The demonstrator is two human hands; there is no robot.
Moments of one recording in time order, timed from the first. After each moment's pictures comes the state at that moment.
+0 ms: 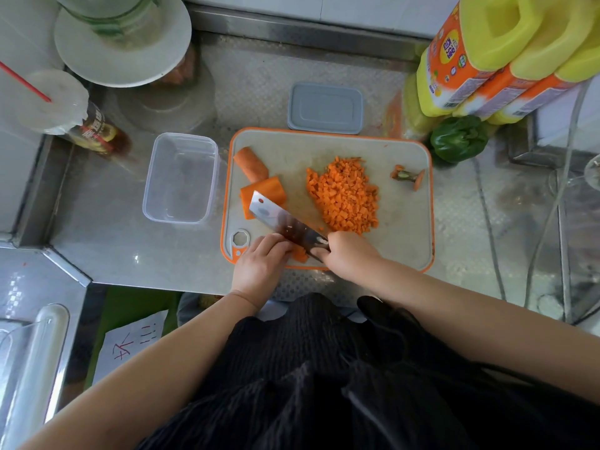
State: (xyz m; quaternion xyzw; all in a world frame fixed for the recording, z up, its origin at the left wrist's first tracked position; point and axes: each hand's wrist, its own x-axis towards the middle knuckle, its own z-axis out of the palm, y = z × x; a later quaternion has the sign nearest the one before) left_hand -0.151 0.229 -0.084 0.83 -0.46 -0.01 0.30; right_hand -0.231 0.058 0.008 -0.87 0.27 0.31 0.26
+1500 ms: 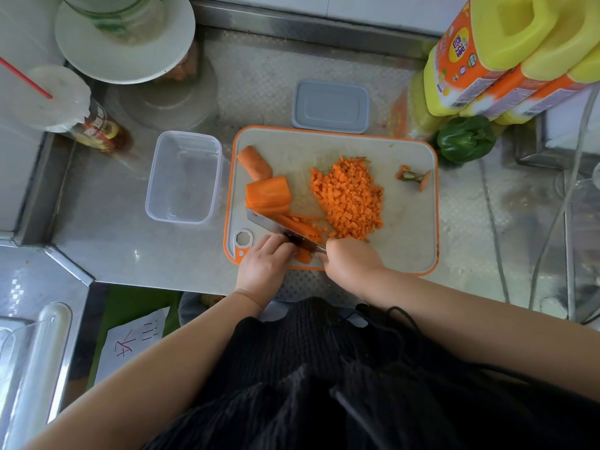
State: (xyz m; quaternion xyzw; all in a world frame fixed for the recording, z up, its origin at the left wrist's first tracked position) left_hand -0.148 0.228 -0.088 0.82 -0.49 -0.03 0.29; right_hand -0.237 0.067 0.002 -0.90 0.24 0.30 0.19
